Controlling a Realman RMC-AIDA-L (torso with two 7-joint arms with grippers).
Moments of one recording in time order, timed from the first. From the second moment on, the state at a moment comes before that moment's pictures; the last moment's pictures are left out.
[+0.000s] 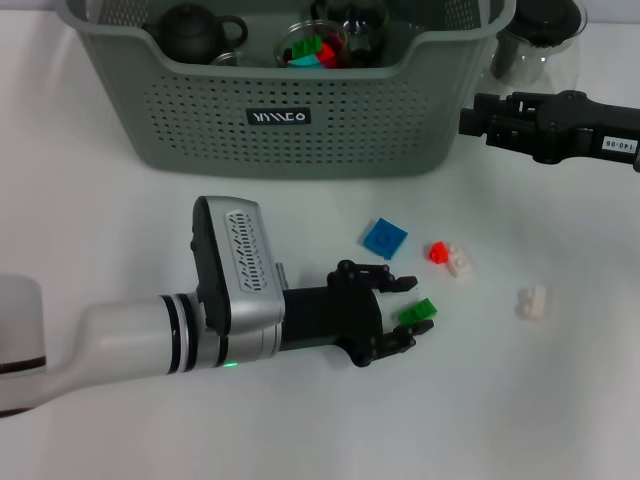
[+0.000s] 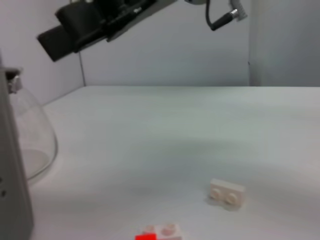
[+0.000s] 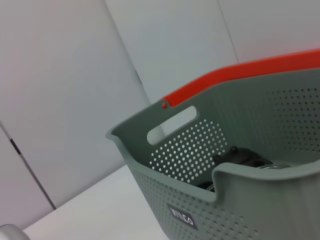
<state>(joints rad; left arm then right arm) -0.71 -2.18 0.64 -0.10 1.93 1.08 -0.44 0.61 2.05 -0.59 -0.59 -1.99 -1.52 1.56</state>
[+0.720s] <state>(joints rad) -0.69 -2.18 0.62 -0.11 1.94 1.09 -0.41 0.60 2.05 -0.59 -0.59 -1.99 -1.52 1.55</state>
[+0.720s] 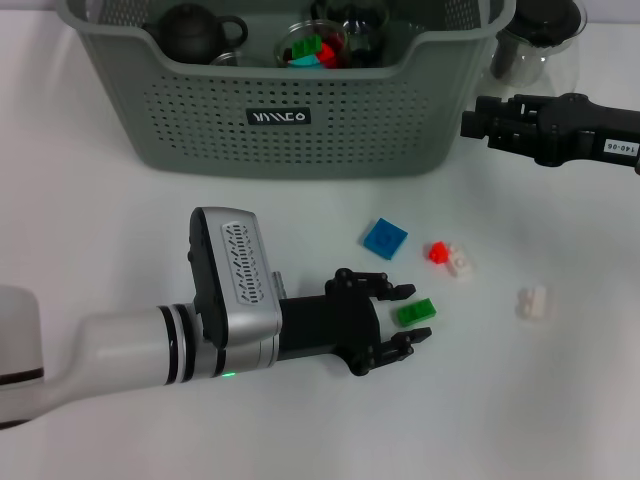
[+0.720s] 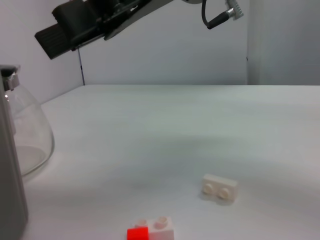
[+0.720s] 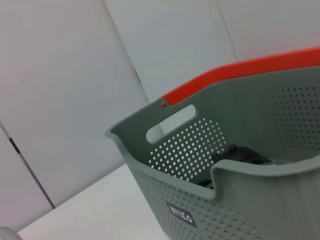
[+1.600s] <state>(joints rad) -0.66 -2.17 0.62 -0.07 1.95 1.15 -0.46 0.60 2.05 -0.59 -0.59 -1.99 -1.52 1.55</state>
